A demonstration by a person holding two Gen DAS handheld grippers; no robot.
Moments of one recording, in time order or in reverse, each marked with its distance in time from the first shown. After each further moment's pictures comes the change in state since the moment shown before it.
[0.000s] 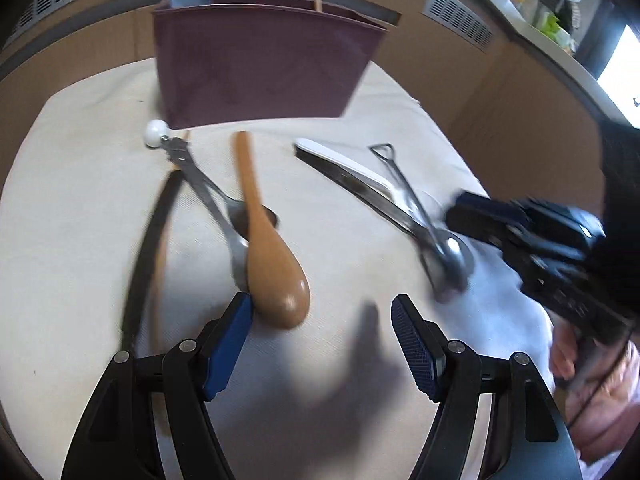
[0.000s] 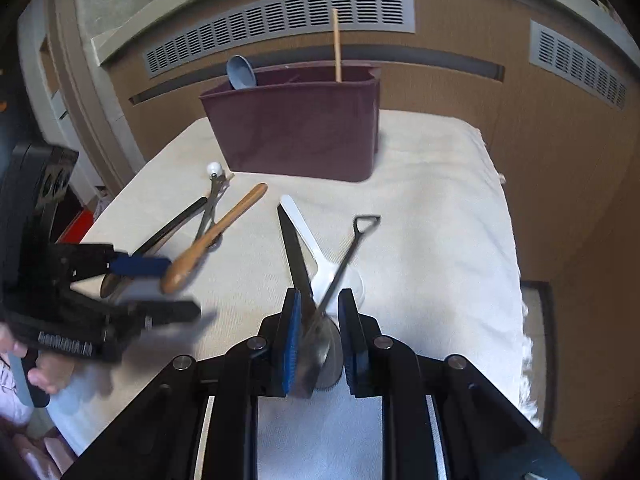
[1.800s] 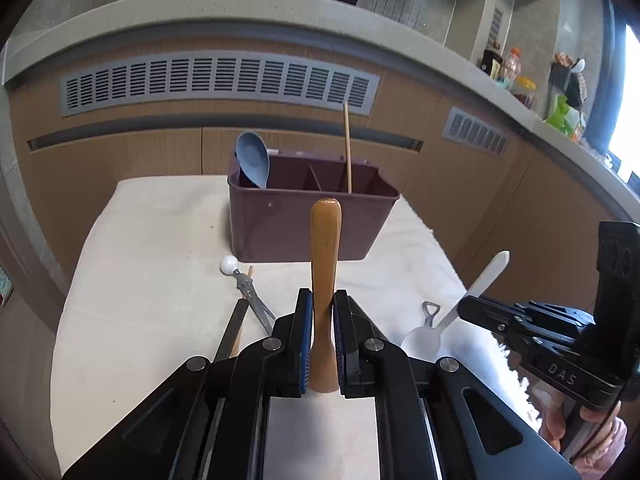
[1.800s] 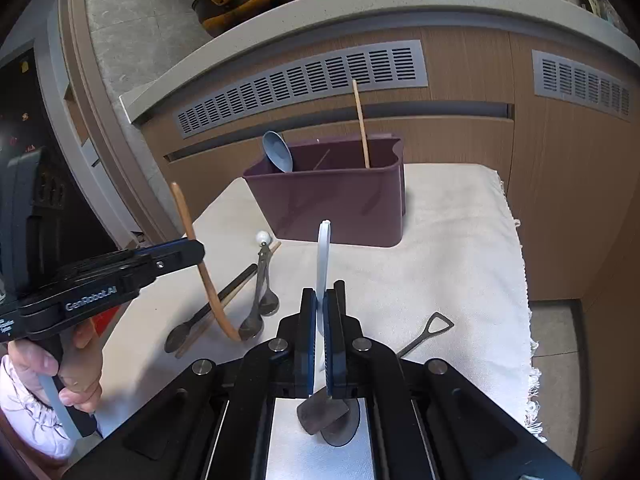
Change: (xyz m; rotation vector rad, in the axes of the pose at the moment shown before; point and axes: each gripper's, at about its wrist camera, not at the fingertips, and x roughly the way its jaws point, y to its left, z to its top) left arm -0.101 -0.010 0.035 -0.086 -0.394 0.145; right arm -0.057 0.003 0.025 0.107 -0.165 0.100
